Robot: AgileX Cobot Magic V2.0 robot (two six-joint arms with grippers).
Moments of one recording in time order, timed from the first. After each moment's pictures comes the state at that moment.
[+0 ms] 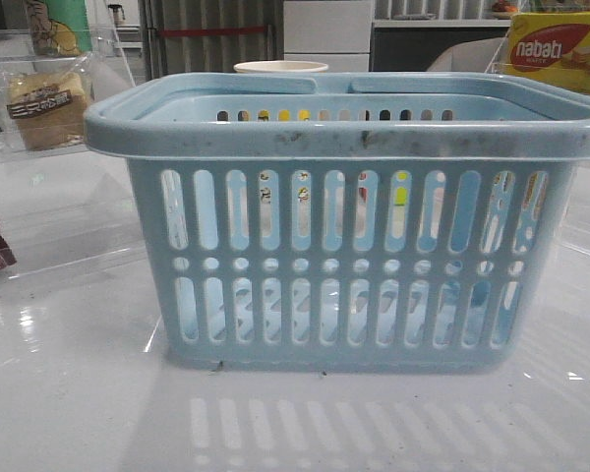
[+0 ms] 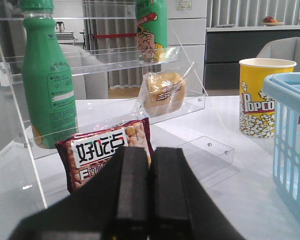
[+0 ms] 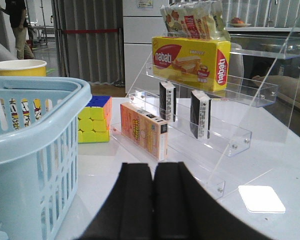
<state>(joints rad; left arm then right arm) -0.06 0.00 0.01 -0.14 0.05 0.19 -0.04 -0.01 0.03 0.01 -0.01 0.04</state>
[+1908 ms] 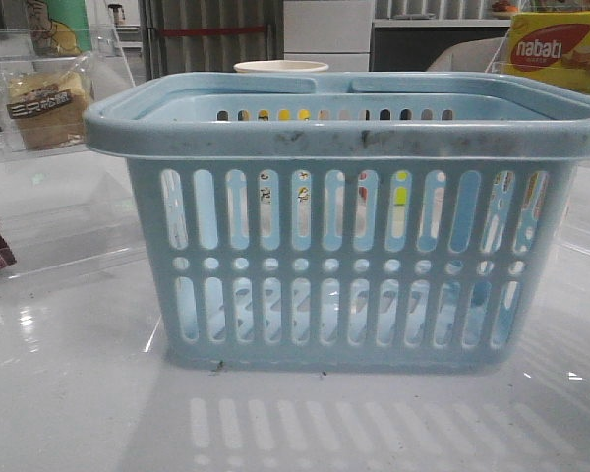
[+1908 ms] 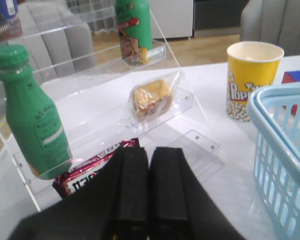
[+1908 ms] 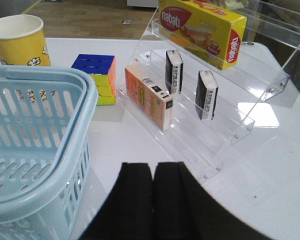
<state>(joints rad) -0.06 0.49 -0.63 -0.09 0.47 0.19 -0.02 0.48 -0.61 0.01 0.51 0.04</state>
